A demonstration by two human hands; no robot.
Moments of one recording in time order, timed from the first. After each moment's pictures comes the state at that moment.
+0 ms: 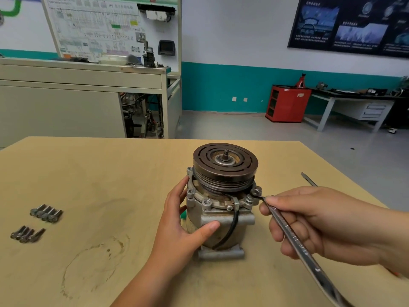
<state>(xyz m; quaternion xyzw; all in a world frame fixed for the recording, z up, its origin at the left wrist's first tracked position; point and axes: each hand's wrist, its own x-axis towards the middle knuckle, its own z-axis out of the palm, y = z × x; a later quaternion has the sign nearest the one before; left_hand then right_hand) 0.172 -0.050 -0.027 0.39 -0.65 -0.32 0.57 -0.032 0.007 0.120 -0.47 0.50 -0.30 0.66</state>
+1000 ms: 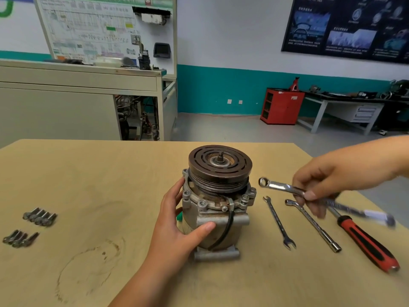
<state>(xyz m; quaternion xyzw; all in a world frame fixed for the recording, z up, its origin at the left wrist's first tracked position) 0.173 -0.050 -0.027 0.40 -0.65 -0.32 0.57 -0.107 -0.056 0.163 -0.72 0.56 0.09 0.40</state>
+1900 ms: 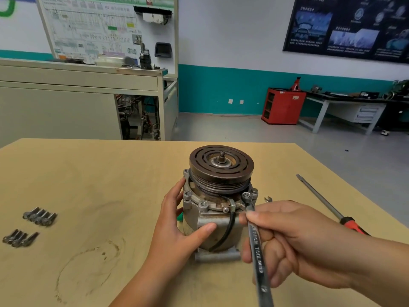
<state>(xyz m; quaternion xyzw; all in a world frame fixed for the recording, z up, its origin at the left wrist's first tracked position) 0.171 -0.050 -0.027 0.39 -0.65 -0.32 0.57 -0.012 0.017 0.107 -0.45 0.46 -0.30 0.71</state>
